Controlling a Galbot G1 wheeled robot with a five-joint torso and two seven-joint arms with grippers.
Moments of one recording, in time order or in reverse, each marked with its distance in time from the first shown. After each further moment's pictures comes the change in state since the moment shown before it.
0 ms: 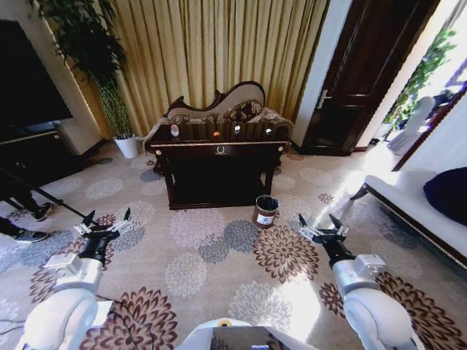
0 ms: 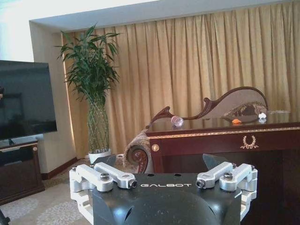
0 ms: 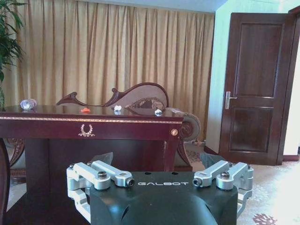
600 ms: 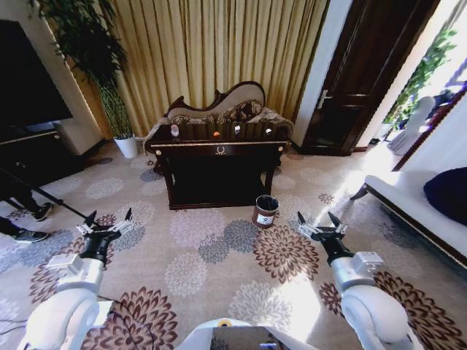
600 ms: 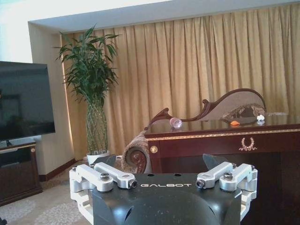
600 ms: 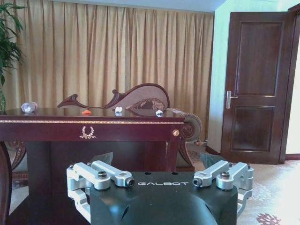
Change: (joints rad) left arm -0.008 0.006 0.004 0.001 -0.003 -0.002 0.001; right arm 0.020 0.008 -0.011 -0.010 0.009 0.000 -0.002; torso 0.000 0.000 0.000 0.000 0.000
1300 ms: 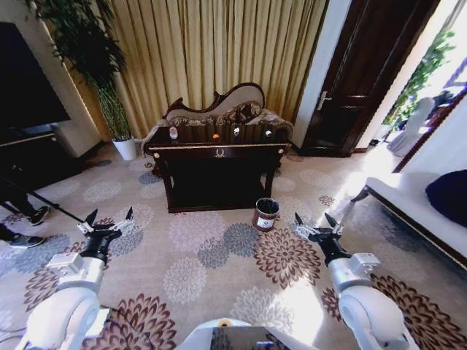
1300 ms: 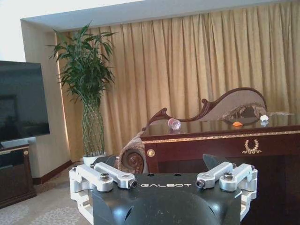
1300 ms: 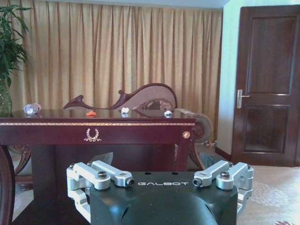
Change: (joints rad) left arm -0.001 0.003 0.005 0.002 0.001 -0.002 0.001; right arm -0.002 0.015 -0.013 -0.015 -0.014 0.020 -0.042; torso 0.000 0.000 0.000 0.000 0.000
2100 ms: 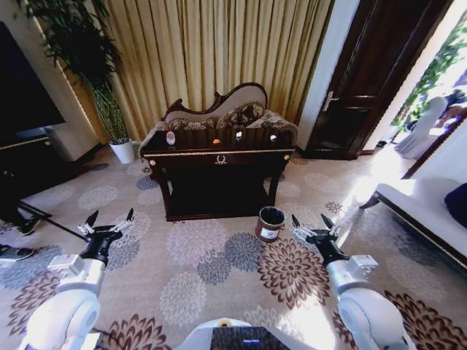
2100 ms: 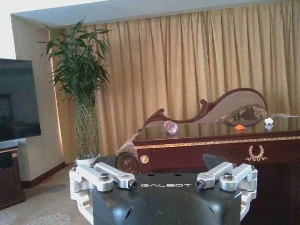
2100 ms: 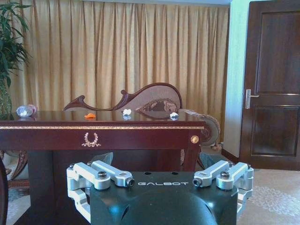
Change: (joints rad) left arm 0.011 -0.011 0.002 -0.008 0.003 -0.003 0.005; right arm -0.013 0.005 -0.005 0.008 -0.006 0.004 -0.019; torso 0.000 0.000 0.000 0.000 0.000
